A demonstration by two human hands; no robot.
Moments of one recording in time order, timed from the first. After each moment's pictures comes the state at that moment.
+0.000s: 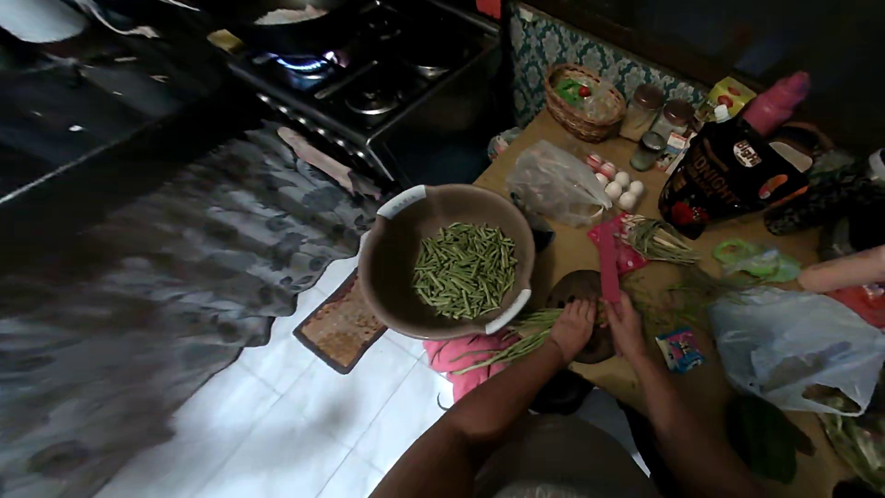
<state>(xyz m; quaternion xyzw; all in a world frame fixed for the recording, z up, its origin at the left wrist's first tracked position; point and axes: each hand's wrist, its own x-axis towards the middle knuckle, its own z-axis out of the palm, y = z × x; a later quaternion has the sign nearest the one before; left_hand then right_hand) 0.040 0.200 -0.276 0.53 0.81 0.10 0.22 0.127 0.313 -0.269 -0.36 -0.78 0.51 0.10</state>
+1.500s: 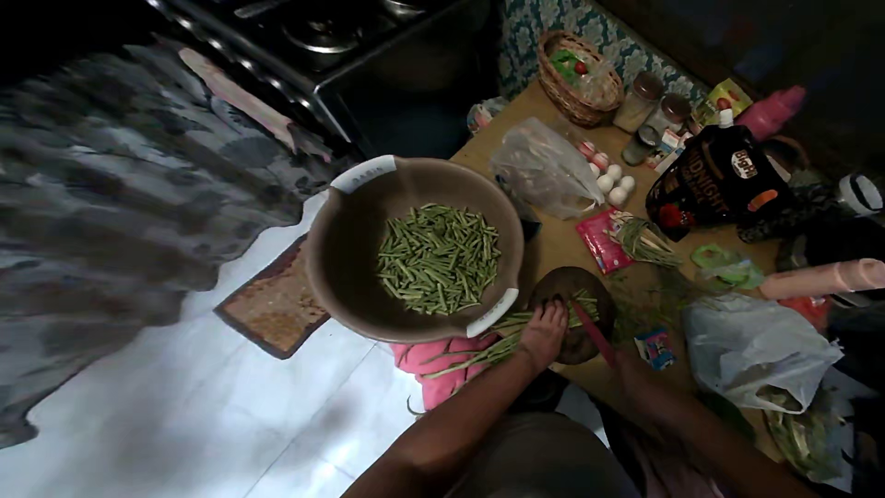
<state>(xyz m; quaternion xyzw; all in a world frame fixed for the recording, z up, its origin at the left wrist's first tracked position) 0.034 0.179 -0.281 0.53 0.81 0.05 0.26 0.155 0.286 -0.134 -0.33 -0.80 0.26 -0.43</state>
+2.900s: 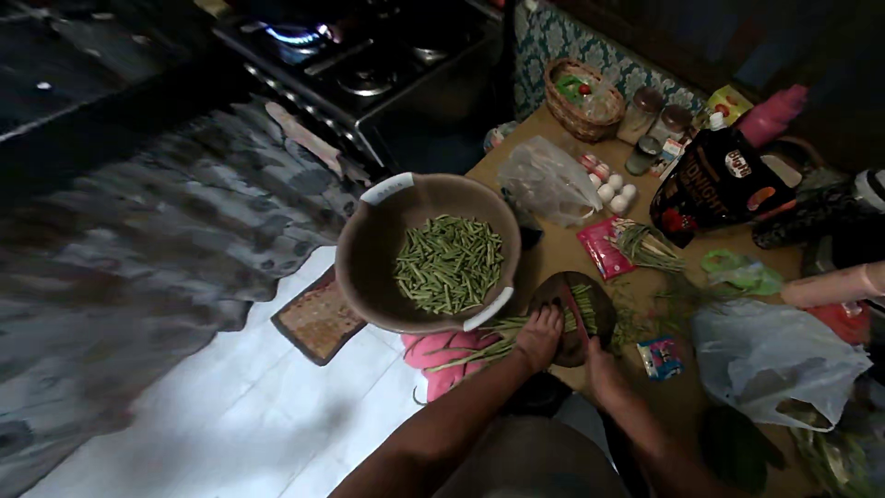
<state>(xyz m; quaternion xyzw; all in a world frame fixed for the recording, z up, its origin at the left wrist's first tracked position) 0.040 0.177 -0.268 0.51 0.82 -0.01 0.27 0.157 0.267 -0.203 -0.38 -0.82 0.27 -0.34</state>
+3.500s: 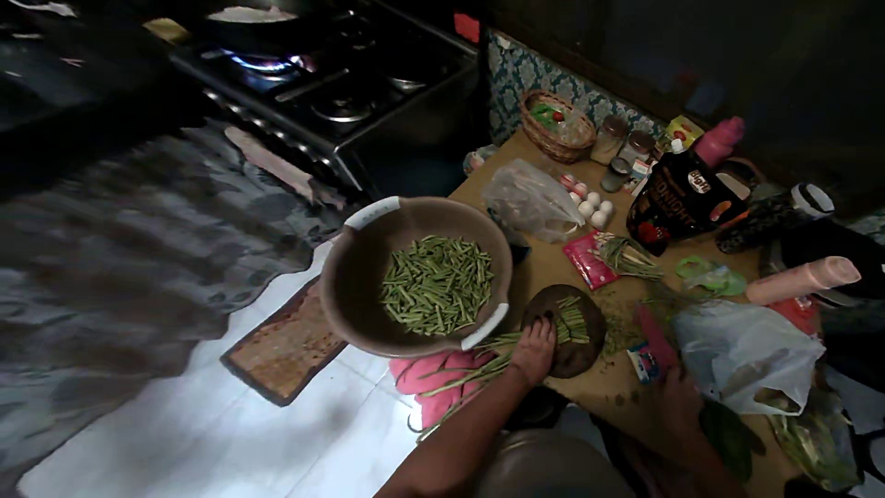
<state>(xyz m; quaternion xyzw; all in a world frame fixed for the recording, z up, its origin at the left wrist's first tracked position) 0.039 0.172 -0.277 0.50 0.83 0.05 0.26 0.280 0.347 -0.254 -0.56 -0.82 0.10 -0.11</state>
